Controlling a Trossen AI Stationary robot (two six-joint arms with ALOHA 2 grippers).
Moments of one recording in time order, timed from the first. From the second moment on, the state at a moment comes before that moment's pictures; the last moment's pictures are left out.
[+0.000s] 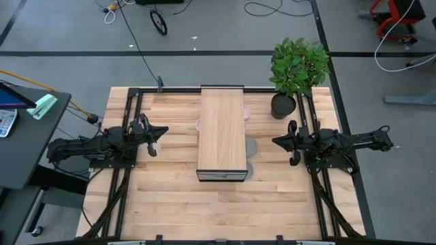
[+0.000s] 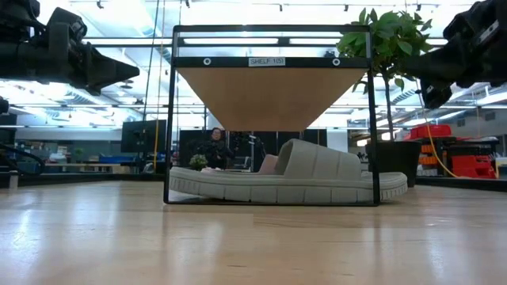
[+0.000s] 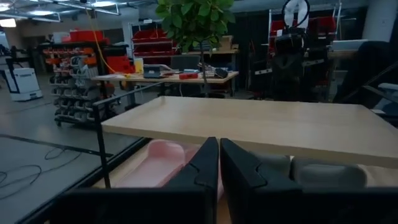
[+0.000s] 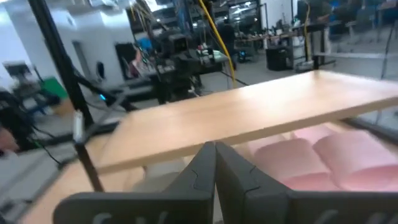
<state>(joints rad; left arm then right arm) 0.05 0.02 0.01 0.10 -0.31 0.03 0.12 0.05 0.03 0.05 0.22 0.20</state>
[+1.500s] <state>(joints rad) 0.05 0.26 0.02 0.10 -0.09 -0.14 0.12 0.75 0.40 -0.43 0.49 0.66</state>
